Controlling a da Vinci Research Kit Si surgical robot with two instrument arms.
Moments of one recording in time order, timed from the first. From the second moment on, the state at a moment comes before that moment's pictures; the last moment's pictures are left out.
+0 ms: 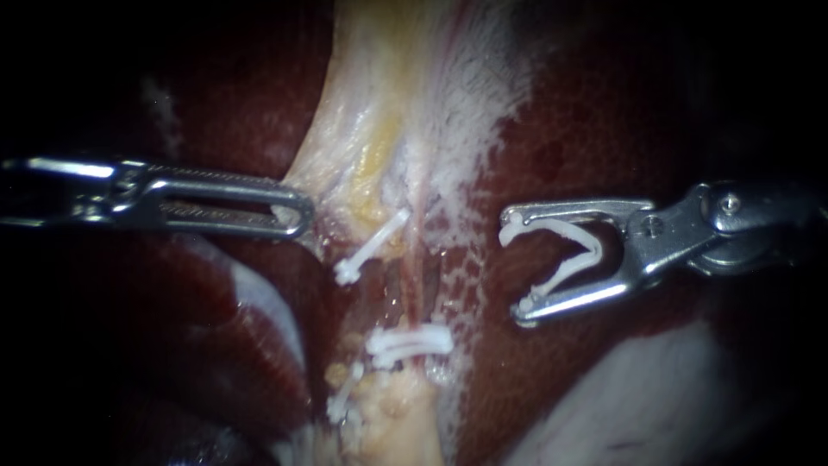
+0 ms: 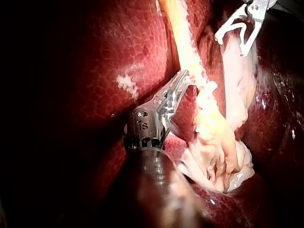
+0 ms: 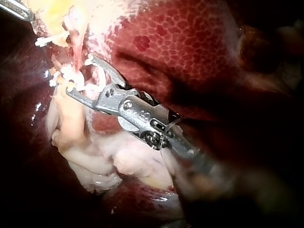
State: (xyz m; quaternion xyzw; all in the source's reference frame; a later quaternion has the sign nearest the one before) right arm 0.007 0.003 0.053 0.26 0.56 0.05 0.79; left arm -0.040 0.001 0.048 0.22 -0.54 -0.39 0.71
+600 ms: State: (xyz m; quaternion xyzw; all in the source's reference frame) right arm 0.009 0.000 0.056 0.30 0.55 0.06 0.78; left arm -0.038 0.002 0.044 0.23 -0.54 -0.39 0.71
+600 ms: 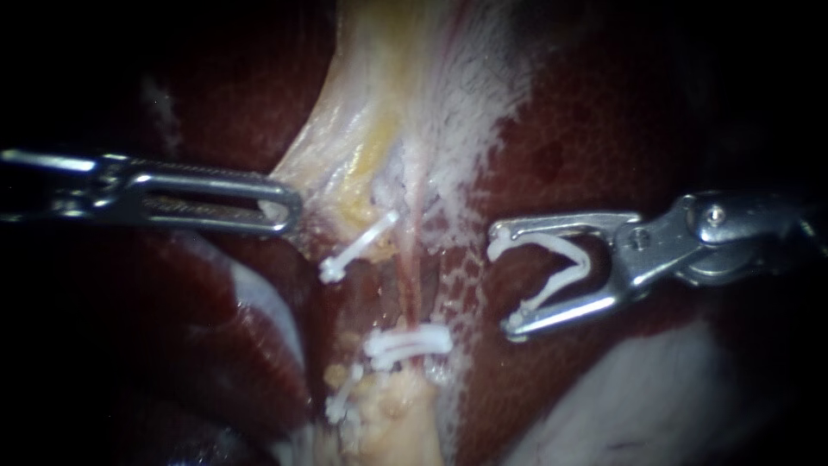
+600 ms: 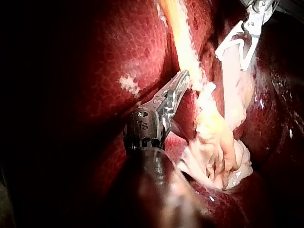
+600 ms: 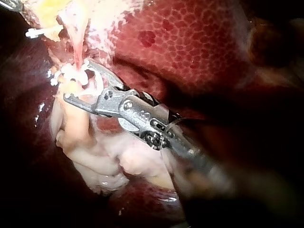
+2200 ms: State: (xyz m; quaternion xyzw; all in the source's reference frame) right arm 0.019 -0.001 0.061 0.36 0.54 0.04 0.76; left arm -0.037 0.002 0.038 0.22 -0.55 -0.40 0.70
